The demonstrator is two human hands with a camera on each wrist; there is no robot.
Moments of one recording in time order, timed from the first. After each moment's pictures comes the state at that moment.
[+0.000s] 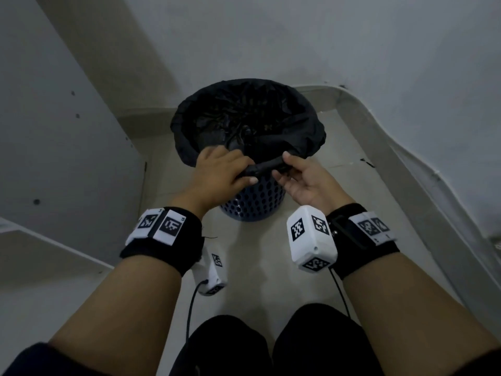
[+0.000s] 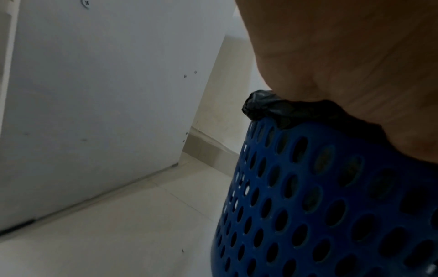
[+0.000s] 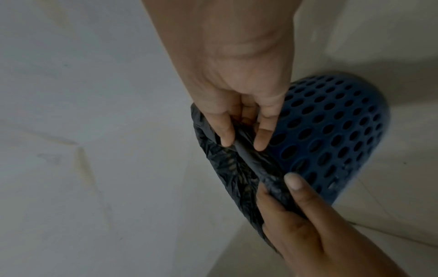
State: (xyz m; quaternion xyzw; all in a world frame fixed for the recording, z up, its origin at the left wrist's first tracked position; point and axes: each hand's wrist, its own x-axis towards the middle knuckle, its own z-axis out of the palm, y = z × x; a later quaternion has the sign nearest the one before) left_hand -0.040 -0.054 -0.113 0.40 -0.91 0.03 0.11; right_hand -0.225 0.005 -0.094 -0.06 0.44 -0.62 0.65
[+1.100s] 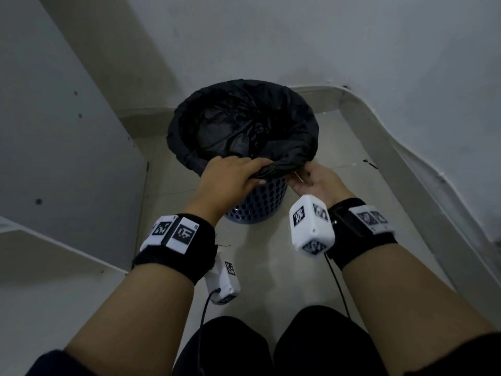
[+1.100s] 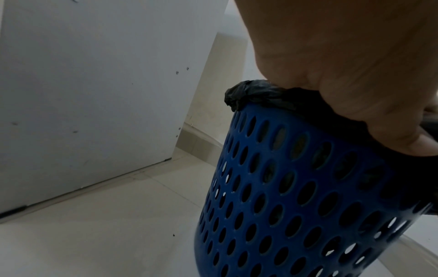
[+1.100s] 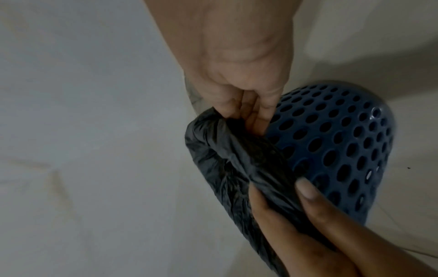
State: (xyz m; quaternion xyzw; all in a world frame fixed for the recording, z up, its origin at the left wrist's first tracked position) left_hand -0.053 -0.048 -0.115 0.38 -0.92 0.05 0.11; right_hand -0.236 -0.004 -0.102 0.03 0.47 -0.63 0.62
